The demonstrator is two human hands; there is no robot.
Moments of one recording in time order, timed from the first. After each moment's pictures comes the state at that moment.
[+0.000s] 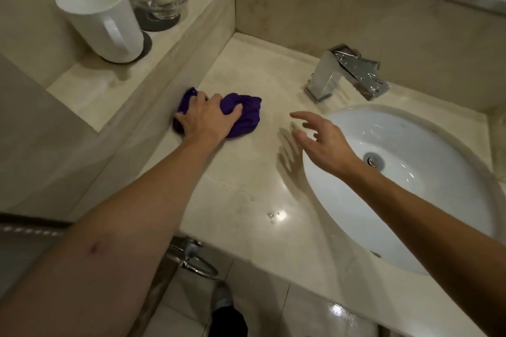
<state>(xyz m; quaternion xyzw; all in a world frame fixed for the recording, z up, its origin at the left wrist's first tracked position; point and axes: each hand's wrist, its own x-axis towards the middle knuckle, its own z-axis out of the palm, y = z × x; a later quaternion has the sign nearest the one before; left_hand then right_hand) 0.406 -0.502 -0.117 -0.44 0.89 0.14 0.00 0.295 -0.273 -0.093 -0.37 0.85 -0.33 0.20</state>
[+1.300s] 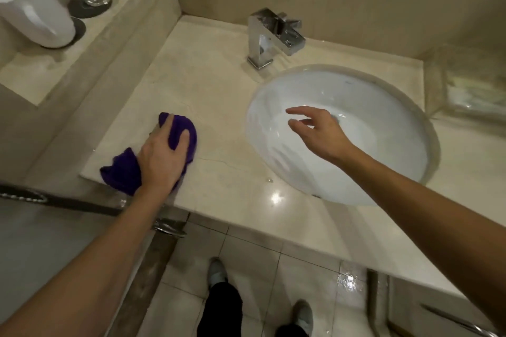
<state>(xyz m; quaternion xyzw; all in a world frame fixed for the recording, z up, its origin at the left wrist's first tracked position) 0.507 -0.368 -0.131 -0.41 0.86 0.25 -0.15 0.292 -0.129 -0.094 -0.26 0.84 -0.41 0.23</state>
